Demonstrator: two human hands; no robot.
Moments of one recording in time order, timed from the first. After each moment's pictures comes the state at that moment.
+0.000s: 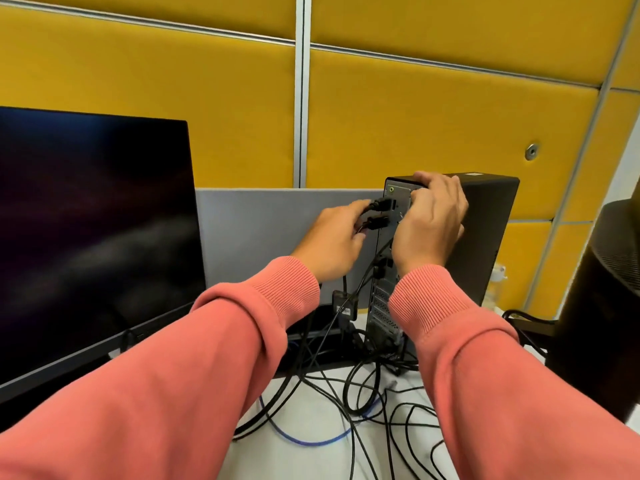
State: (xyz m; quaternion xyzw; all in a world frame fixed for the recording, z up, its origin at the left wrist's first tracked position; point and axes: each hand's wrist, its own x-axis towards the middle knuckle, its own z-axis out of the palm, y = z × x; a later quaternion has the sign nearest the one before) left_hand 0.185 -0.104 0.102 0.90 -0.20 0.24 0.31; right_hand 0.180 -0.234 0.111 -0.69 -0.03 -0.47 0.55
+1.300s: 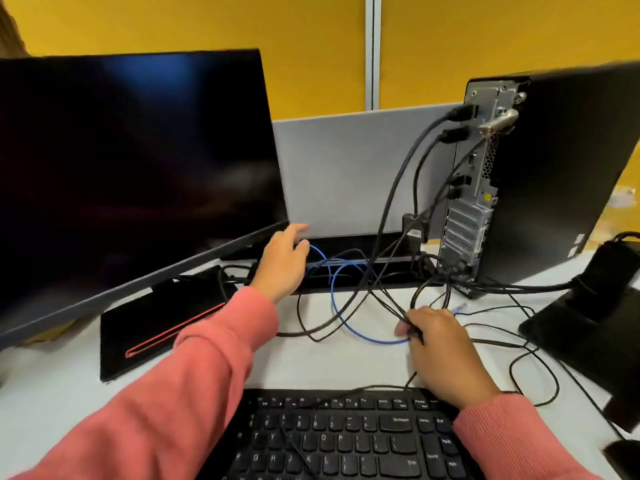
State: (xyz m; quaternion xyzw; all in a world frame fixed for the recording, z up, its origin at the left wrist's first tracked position) left_hand 0.093 0.027 -0.036 0.89 0.10 0.20 0.39; right_hand 0.076 -0.238 -0.108 -0.93 -0.19 -0.06 0.31
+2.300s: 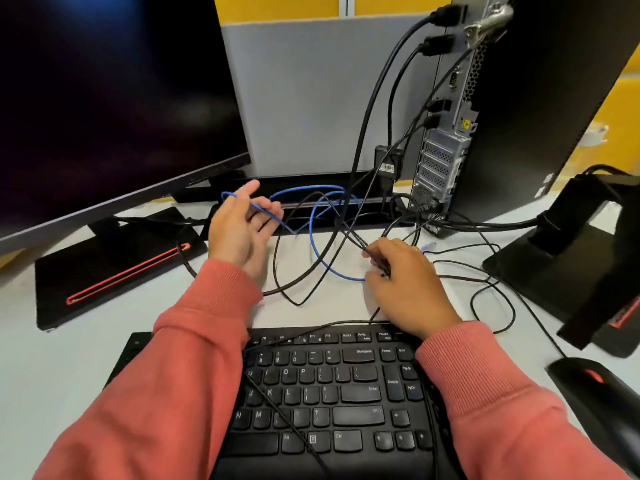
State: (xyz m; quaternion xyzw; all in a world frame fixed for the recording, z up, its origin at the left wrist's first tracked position) left_hand 0.079 0.003 -0.078 0.43 0.12 0.25 0.86; right_hand 0.067 -0.238 -0.096 -0.92 -0.20 -0.04 0.35
